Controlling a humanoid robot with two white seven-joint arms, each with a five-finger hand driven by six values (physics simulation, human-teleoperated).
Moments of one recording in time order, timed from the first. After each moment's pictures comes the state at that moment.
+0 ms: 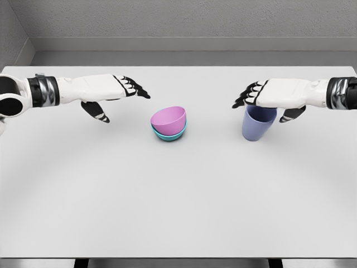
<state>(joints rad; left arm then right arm) -0.90 0.70 -0.89 -1.26 -0.29 -0.61 -0.49 -0.87 -0.86 0.82 -1.43 0.37 -0.61 0.61</state>
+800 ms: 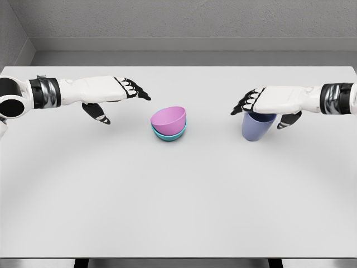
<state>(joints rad) -0.90 0.70 -0.89 -1.25 -0.30 -0.61 -0.49 -0.87 -0.84 0.87 -1.39 0.37 -0.61 0.61</state>
